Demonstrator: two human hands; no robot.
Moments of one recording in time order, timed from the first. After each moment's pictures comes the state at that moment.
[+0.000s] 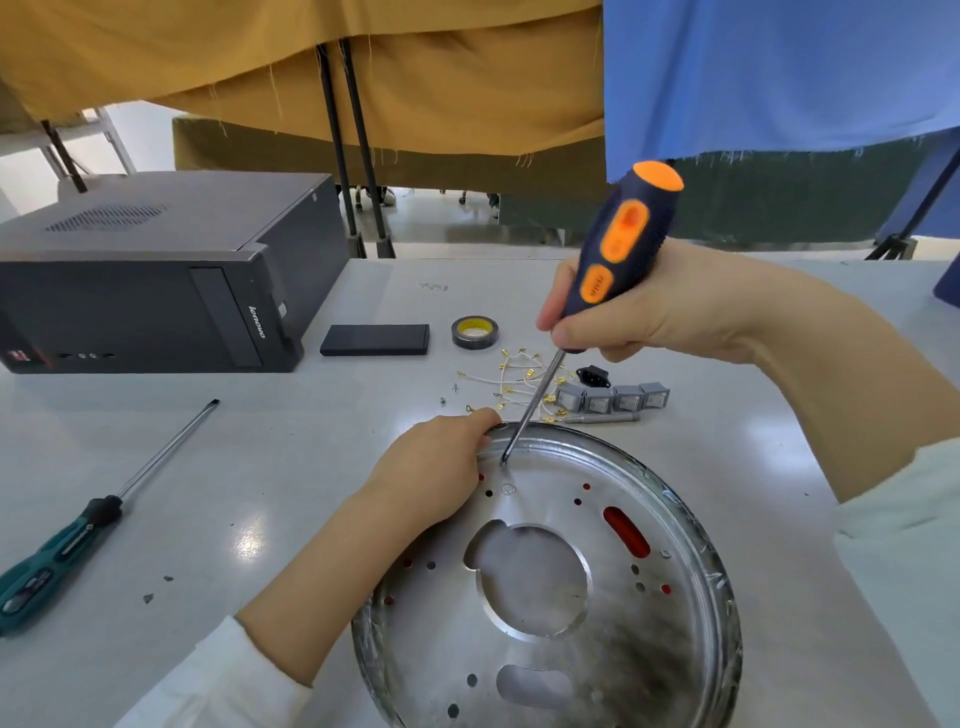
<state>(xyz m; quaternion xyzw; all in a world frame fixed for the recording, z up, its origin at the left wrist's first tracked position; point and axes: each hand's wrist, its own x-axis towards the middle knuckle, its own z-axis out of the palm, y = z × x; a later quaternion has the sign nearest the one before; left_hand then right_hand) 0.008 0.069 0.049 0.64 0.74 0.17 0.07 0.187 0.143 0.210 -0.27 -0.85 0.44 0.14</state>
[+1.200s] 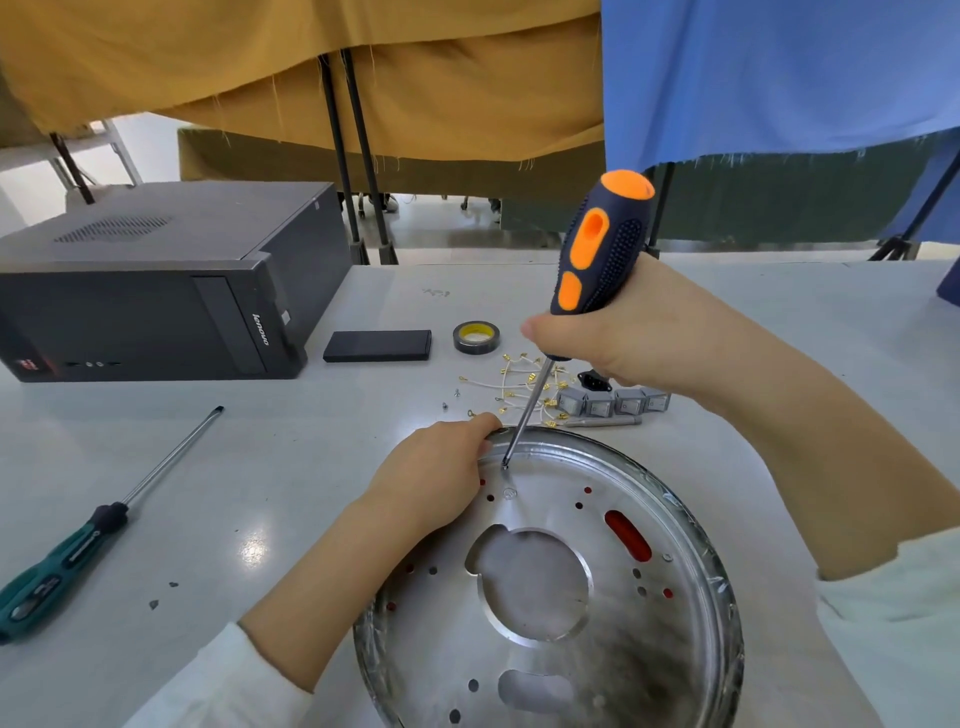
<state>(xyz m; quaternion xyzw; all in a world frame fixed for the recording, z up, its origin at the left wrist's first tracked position) 0.007 0.068 0.048 0.65 0.74 0.16 0.07 0.177 0.123 0.196 -0.35 -0.84 0.33 0.25</state>
